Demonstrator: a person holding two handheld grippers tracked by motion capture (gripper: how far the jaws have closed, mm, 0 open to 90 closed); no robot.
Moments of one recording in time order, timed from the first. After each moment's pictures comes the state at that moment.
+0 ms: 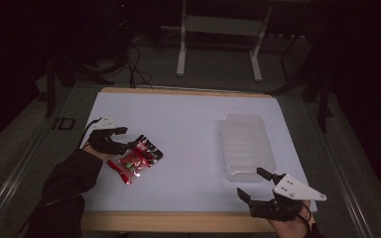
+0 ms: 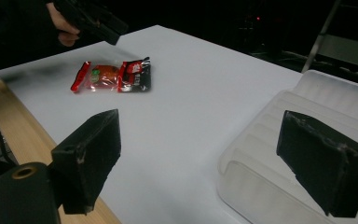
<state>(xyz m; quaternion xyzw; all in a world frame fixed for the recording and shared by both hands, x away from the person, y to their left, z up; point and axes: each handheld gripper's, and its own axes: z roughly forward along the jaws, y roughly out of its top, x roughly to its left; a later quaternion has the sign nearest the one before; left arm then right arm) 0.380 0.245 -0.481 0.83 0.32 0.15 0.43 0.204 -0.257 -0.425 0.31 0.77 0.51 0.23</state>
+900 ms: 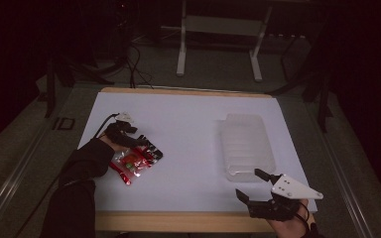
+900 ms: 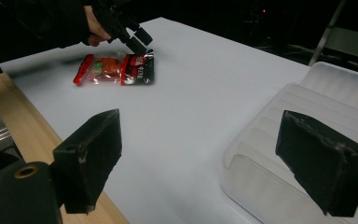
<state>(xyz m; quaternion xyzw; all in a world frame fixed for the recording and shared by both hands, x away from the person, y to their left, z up) 0.433 0.225 -0.513 0.87 0.33 0.10 0.36 0.206 -0.256 -0.429 0.31 0.78 0.51 0.21</state>
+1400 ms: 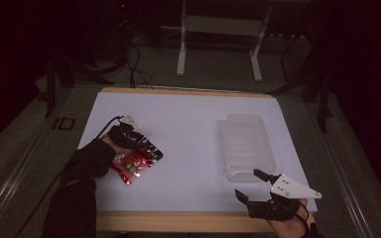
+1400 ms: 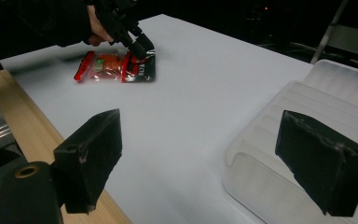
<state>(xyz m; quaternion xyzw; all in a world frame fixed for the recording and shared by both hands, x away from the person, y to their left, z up) 0.431 0.216 -0.518 0.89 0.31 0.09 0.32 0.207 -0.255 -0.430 0.31 0.78 0.50 0.21</state>
